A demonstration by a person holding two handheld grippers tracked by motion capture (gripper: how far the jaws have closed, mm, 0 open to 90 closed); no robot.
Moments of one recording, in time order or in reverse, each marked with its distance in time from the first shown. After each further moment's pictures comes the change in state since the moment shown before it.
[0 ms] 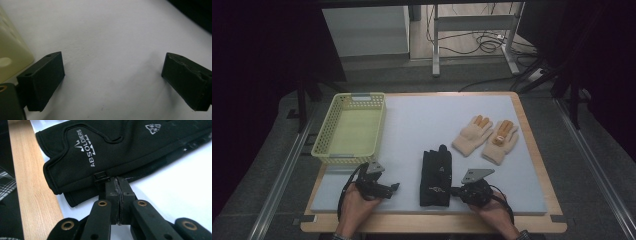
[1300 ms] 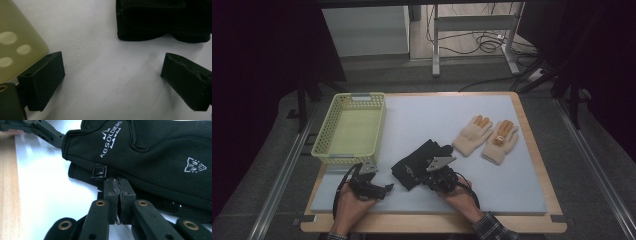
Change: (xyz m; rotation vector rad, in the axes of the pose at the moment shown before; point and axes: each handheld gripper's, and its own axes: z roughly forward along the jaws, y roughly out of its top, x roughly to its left) left arm 0.014 -0.010 -0.008 -0.007 -0.020 0.017; right arm 0.013 0.062 0.075 -0.011 0.012 -0.039
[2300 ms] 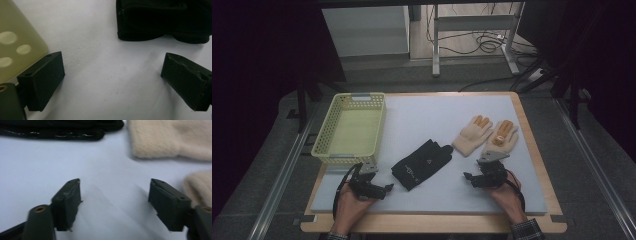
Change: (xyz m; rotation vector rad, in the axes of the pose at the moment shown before) left arm 0.000 0.000 0.000 0.000 -0.001 -0.002; right arm -0.080 -0.071 -0.093 0.001 -0.299 0.130
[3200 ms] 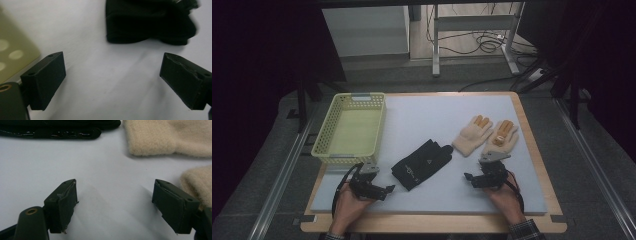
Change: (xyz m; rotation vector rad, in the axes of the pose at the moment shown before) left arm -0.009 0.011 -0.009 0.005 -0.059 0.015; right arm 0.000 -0.001 0.001 0.005 -0.016 0.000
